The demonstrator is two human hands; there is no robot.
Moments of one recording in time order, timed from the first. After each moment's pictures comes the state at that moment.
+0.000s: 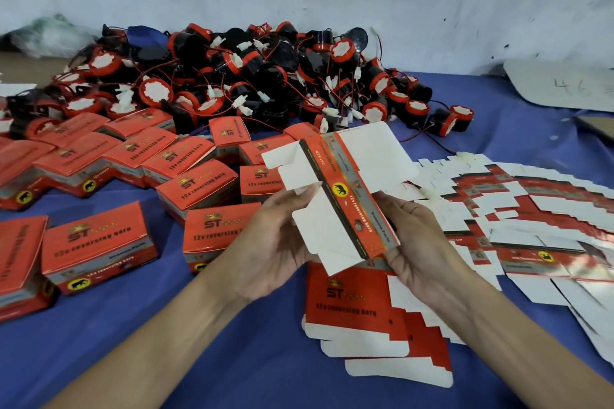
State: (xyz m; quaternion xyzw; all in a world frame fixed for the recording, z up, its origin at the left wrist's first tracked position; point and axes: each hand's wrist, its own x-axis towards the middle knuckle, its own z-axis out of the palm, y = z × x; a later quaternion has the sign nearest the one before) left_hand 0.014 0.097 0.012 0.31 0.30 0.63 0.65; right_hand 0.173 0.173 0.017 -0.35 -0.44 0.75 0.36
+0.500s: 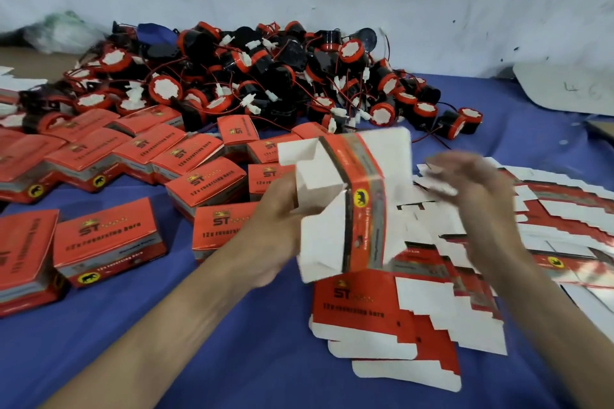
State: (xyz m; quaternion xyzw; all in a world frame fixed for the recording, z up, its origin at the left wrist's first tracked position) left_hand 0.013 0.101 0.028 0.50 0.42 0.60 0.47; right_hand 0.203 0.203 0.043 -0.43 -0.64 0.40 0.49
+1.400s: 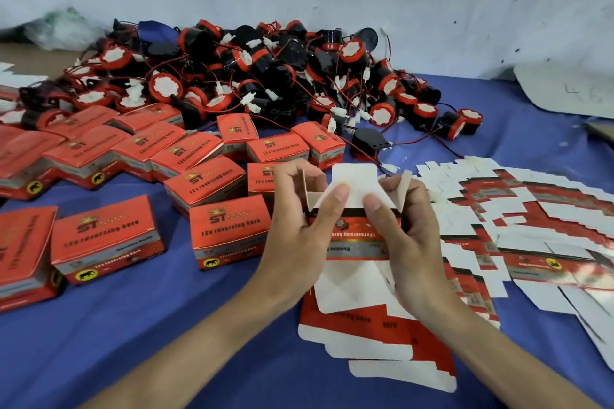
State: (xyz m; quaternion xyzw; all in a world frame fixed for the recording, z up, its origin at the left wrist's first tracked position) left_hand 0.043 0.097 0.010 0.47 0.46 0.70 0.27; right_hand 0.160 0.153 0.009 -0.24 -0.62 0.57 0.48
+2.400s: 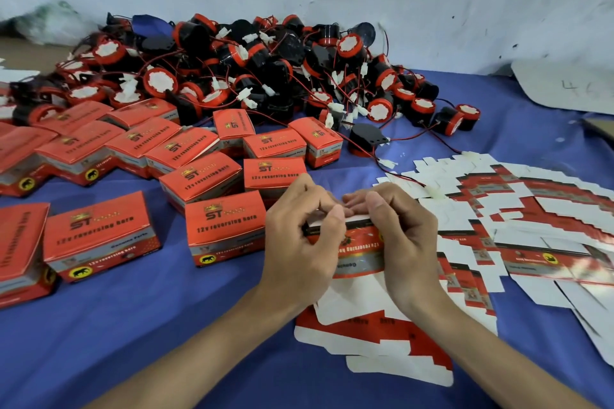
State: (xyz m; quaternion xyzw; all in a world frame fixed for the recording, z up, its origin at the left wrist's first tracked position) left_hand 0.049 0.096 0.003 0.54 0.51 0.66 0.09; right_hand 0.155 0.153 0.002 -0.24 -0.68 0.45 0.52
